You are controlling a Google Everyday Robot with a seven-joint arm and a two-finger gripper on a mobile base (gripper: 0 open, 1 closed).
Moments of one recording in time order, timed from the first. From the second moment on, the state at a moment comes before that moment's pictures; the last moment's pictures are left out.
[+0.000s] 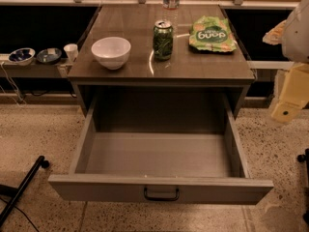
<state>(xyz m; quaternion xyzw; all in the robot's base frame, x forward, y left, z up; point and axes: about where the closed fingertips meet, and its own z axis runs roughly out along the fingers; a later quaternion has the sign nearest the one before) 0.438 -0.217 0.976 -0.60 0.78 -0.03 0.16</state>
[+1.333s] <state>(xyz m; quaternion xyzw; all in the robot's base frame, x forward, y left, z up) 0.605 -0.169 0.964 -0.60 0.70 0.06 0.38</state>
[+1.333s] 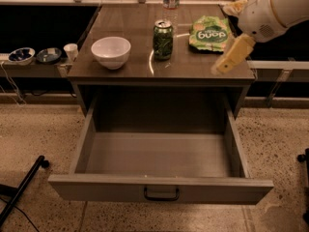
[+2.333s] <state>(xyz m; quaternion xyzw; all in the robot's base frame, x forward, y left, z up) 0.747 -0.087 0.908 -0.48 0.72 0.22 0.44</state>
